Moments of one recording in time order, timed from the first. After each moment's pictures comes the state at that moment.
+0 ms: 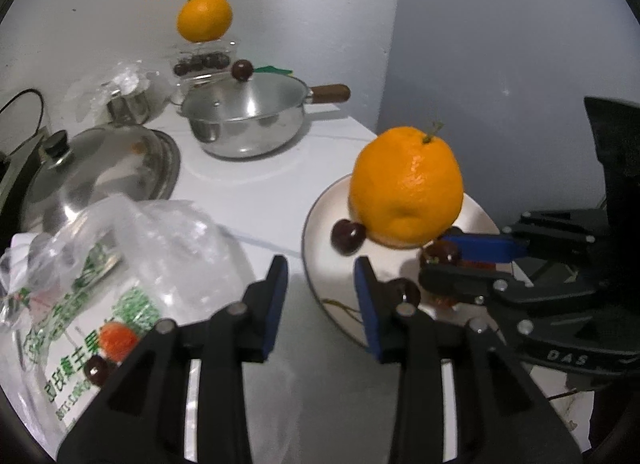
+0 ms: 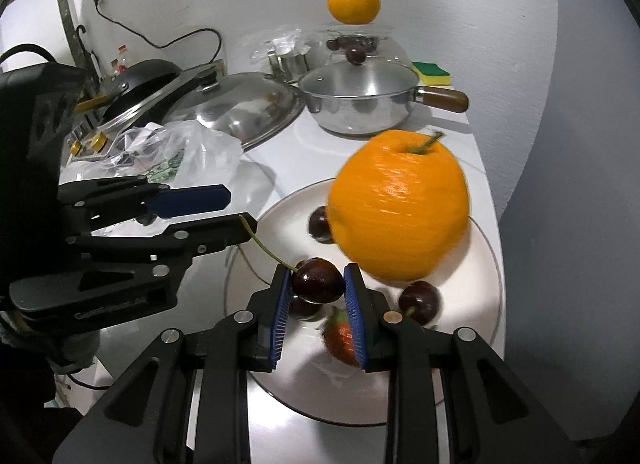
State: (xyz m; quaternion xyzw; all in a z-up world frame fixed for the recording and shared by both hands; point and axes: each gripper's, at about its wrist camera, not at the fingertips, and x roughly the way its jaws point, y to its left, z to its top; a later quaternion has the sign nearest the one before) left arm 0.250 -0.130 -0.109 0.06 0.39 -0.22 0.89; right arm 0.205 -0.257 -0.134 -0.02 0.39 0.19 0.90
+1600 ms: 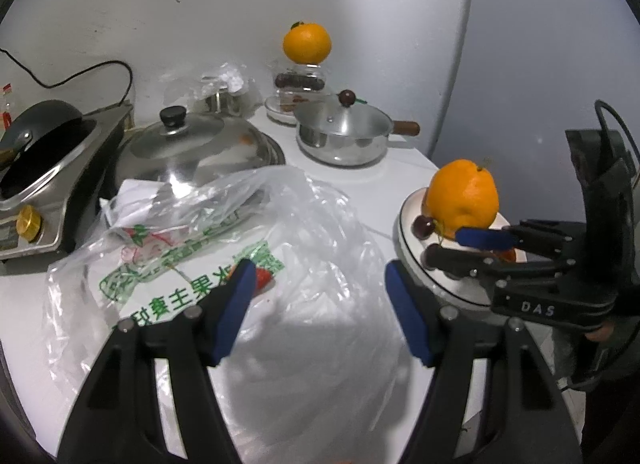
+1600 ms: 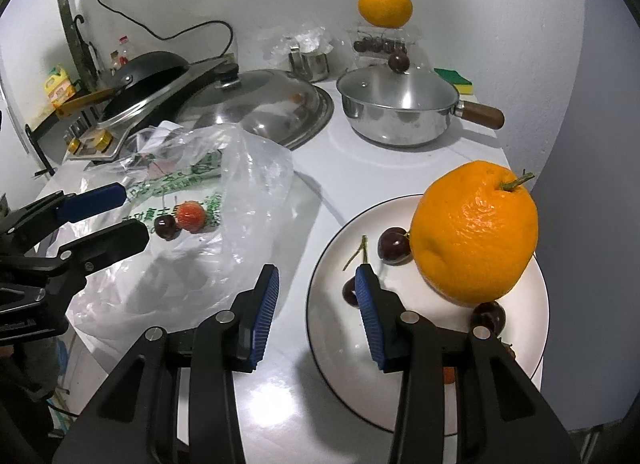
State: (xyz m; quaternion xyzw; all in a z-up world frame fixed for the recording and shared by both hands) left arm 0.196 -0.026 -0.082 0.00 0.35 -0.14 0.93; right arm 0.205 -0.193 -0.121 -0.03 0.39 0.17 0.90
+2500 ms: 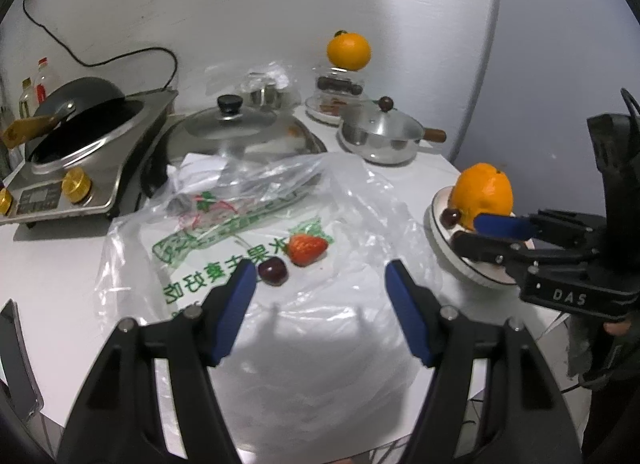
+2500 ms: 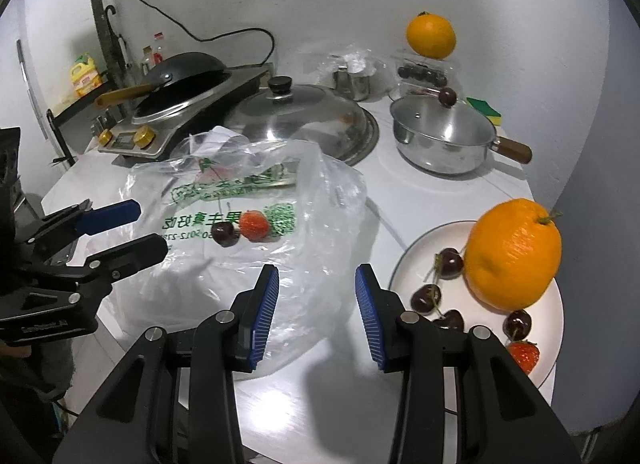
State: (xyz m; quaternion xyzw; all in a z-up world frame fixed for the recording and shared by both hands) left arm 0.160 0.028 -0.081 -0.03 0.35 -0.11 0.93; right arm 0.177 -0.142 -0.098 -0.06 0.37 0.20 0.91
